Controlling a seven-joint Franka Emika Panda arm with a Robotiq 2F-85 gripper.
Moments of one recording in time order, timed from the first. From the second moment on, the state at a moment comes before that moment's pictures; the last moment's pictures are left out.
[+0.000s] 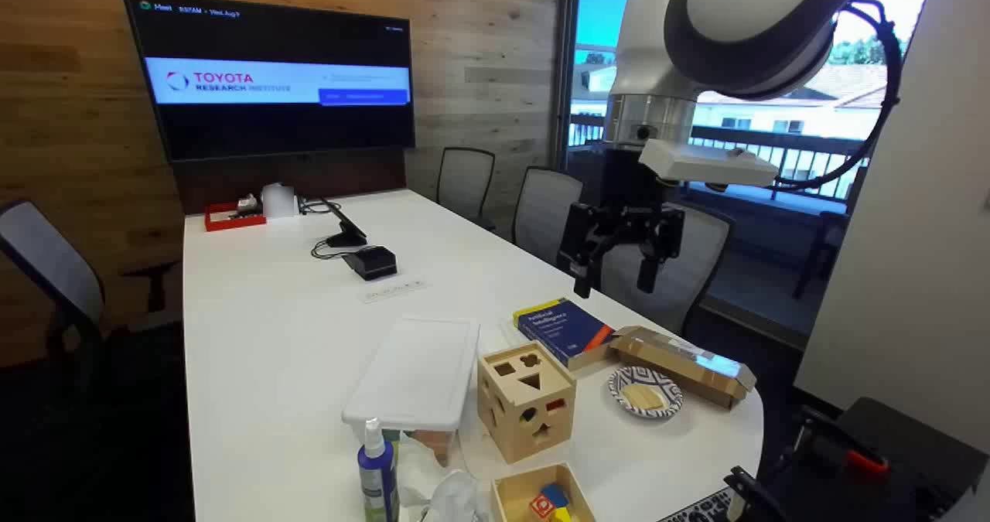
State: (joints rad) arm 0.16 -0.41 0.28 -2.60 0.30 2.22 0.44
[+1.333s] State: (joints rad) arm 0.22 0.07 0.42 -2.60 0.19 2.73 1.25
